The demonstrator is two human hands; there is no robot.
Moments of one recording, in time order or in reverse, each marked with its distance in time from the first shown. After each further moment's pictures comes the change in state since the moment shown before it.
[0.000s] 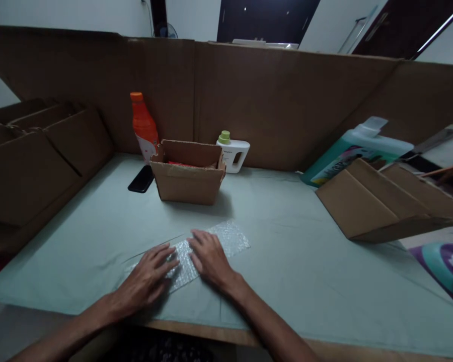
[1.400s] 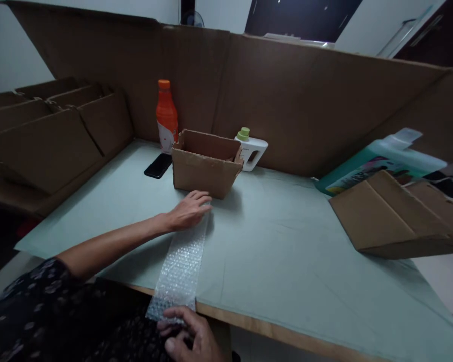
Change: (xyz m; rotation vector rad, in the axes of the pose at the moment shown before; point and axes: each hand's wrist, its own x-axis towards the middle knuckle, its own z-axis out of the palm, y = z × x) left_hand 0.155 -0.001 -0.025 0.145 -0.135 0.214; right_hand -0.139 -0.114 0.022 1.148 -0.459 0.542
